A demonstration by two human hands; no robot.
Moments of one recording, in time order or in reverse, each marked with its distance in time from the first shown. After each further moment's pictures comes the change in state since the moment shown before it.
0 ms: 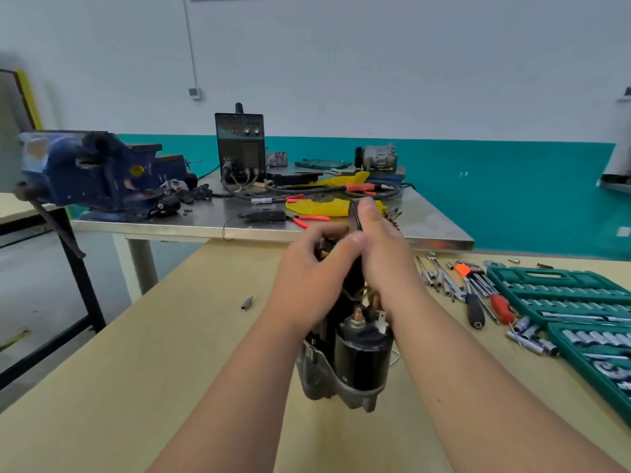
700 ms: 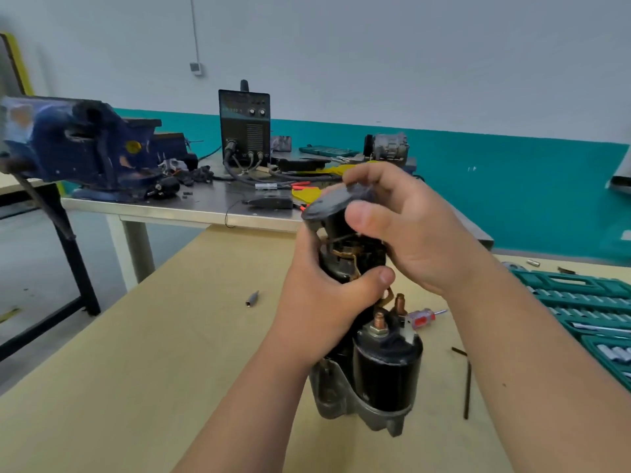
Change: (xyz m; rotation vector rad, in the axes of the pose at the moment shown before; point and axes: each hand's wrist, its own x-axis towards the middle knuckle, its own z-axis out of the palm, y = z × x) left_hand 0.004 -0.037 -0.014 -0.107 0.020 0.223; right_hand 0.027 -0.016 -0.004 0.004 -0.609 -0.342
